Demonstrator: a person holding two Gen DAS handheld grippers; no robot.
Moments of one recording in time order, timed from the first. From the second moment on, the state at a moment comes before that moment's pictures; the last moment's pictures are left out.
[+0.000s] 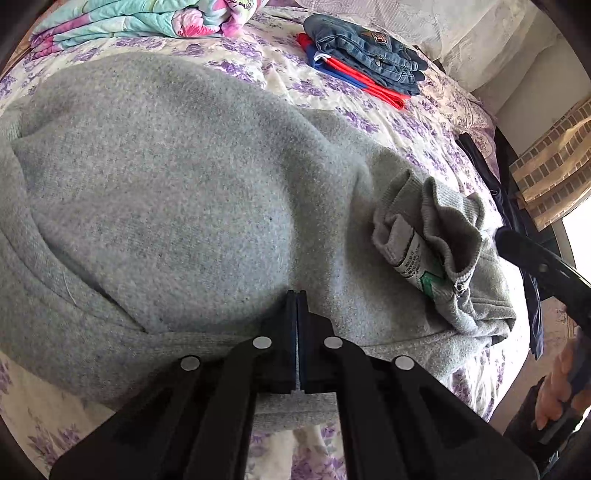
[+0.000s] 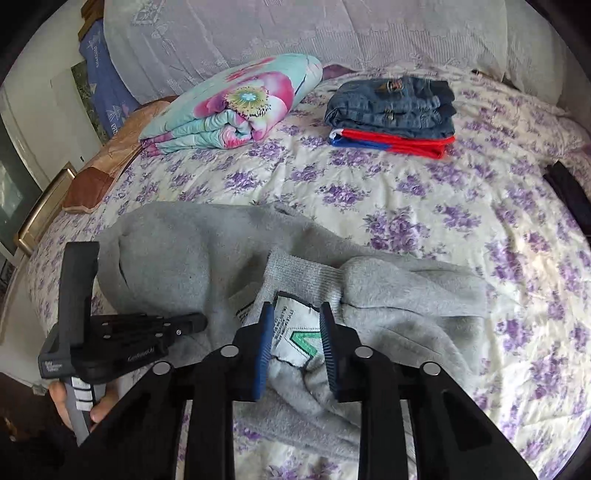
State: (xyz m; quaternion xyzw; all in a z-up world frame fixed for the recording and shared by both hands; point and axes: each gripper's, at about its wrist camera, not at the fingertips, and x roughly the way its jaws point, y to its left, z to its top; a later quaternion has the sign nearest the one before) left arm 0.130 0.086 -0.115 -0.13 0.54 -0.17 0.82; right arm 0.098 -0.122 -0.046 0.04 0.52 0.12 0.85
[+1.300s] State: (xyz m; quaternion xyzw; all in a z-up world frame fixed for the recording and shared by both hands) left arm 0.147 0.247 -0.121 -0.38 0.48 -0.05 0.79; right arm -0.002 -0.166 -0.021 0.17 0.46 0.15 0.86
